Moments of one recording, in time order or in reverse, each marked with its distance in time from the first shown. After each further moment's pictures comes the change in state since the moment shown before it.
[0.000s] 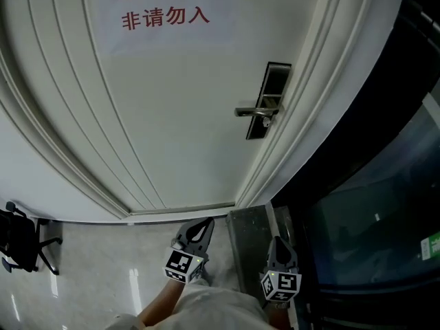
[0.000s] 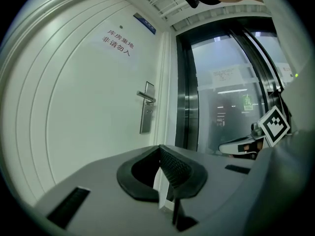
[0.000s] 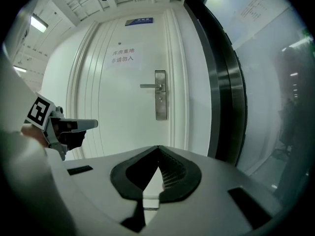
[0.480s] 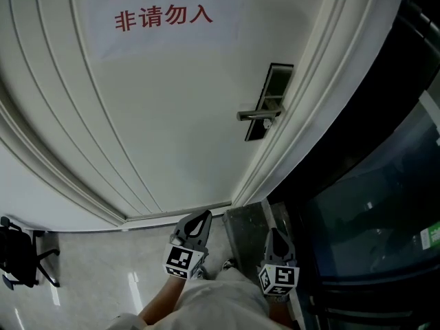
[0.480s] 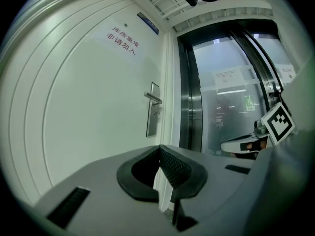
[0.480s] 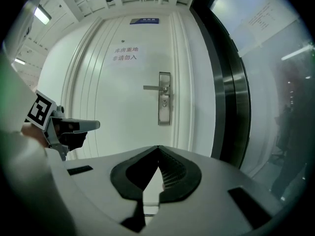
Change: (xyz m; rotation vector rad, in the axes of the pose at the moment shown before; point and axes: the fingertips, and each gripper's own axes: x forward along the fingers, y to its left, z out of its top) left arm 0.015 0.044 0.010 0.004 -0.013 -0.017; right arm 0.031 0.031 0.022 -0.030 -0.035 -0.048
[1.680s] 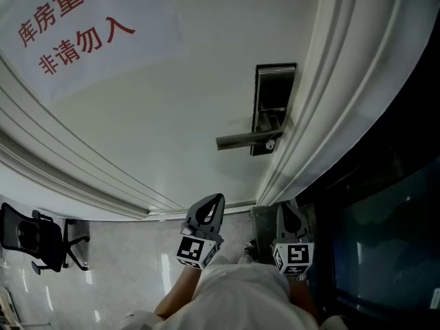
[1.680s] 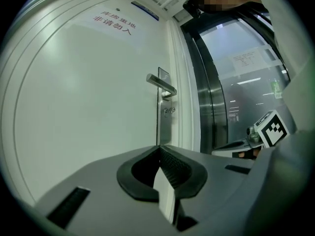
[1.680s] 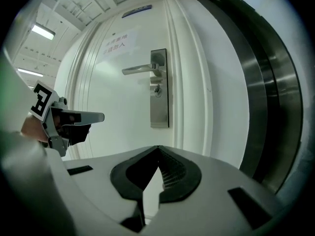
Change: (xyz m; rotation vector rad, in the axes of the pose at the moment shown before) left arm 0.147 0.031 0.016 0.046 0.010 0.160; right arm 0.180 -0.067 0.017 -0.026 -0.011 0.266
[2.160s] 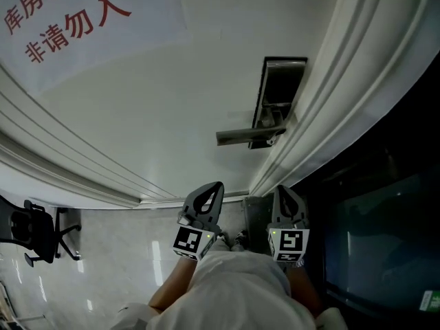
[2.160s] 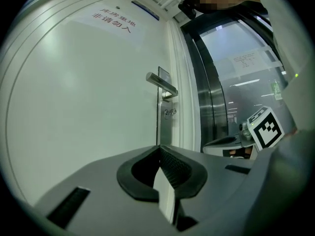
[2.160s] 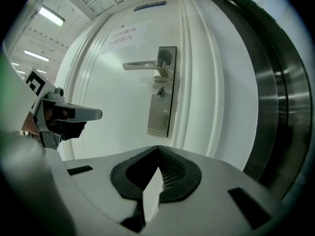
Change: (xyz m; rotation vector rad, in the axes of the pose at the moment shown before) left arm 0.019 0.003 0.013 0.004 -0.029 -0.017; right arm 0.030 -0.004 0.034 -0.143 0.005 -0.028
